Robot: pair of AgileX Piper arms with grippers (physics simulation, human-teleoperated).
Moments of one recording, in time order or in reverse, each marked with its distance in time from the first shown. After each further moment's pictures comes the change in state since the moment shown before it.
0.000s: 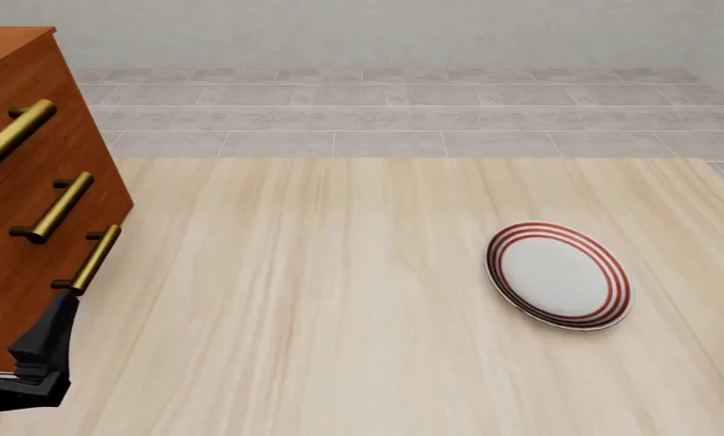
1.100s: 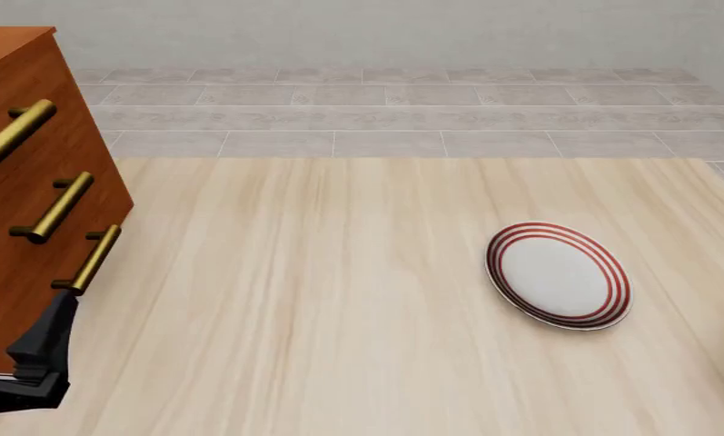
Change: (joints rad) left arm -0.001 -0.015 0.000 0.009 0.000; right arm 0.174 -0.432 -0.051 0.371 0.097
